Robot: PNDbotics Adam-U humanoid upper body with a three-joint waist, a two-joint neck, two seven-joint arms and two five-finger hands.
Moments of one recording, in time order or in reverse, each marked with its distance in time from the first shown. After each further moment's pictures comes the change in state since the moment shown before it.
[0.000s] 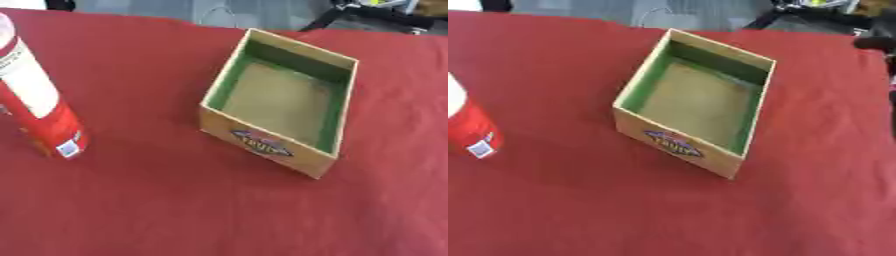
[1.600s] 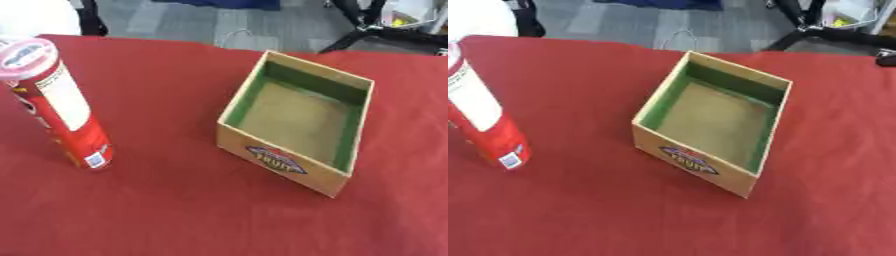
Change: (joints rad) left arm -0.118 0.378 -0.041 -0.006 -0.168 0.353 -0.209; right arm 0.011 -0.024 -0.006 0.000 0.002 0.030 -0.009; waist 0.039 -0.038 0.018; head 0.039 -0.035
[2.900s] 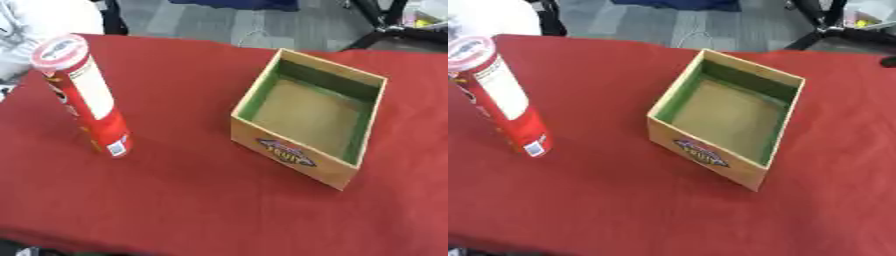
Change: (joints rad) left arm -0.251 0.048 -0.164 0.280 -0.082 0.080 -0.403; right arm 0.027 -0.016 0.038 0.000 -0.009 0.036 0.051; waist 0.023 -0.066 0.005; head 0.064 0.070
